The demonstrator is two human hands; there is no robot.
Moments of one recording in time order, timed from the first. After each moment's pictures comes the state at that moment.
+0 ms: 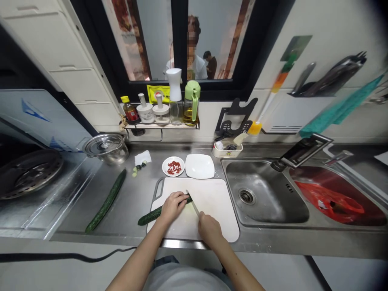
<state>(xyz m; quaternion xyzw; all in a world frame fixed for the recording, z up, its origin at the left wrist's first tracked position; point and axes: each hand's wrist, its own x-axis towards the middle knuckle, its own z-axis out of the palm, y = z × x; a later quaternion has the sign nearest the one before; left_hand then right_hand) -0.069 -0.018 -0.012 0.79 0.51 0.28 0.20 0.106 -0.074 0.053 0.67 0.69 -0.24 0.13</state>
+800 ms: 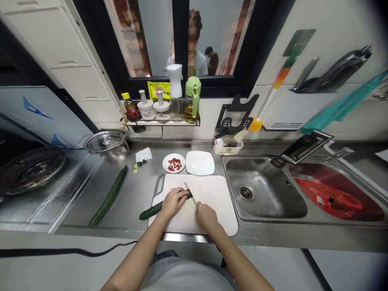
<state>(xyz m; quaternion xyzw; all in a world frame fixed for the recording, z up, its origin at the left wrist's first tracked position) -0.072 -0.018 -0.009 0.79 0.51 0.28 0.21 0.099 -0.056 0.055 0.65 0.71 -0.24 0.11</state>
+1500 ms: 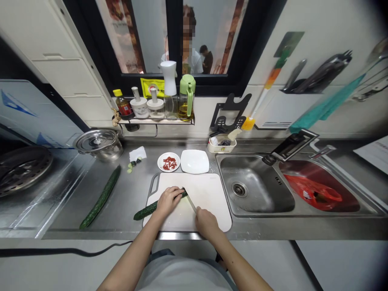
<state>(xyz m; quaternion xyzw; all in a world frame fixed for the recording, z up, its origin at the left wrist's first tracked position) -0.073 -0.019 -0.012 0.79 0.52 0.27 0.20 0.114 -0.081 0.053 0.66 0.70 -0.25 0.13</state>
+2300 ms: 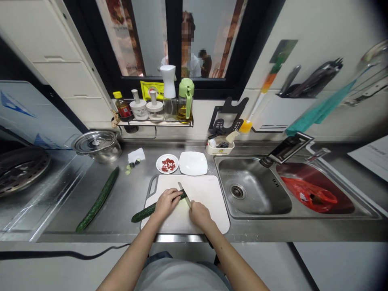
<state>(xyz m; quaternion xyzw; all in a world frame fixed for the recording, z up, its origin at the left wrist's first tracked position) -0.072 -0.018 -0.018 0.78 0.52 0.27 0.21 0.102 -0.051 0.058 0.66 0.70 -0.26 0.11</state>
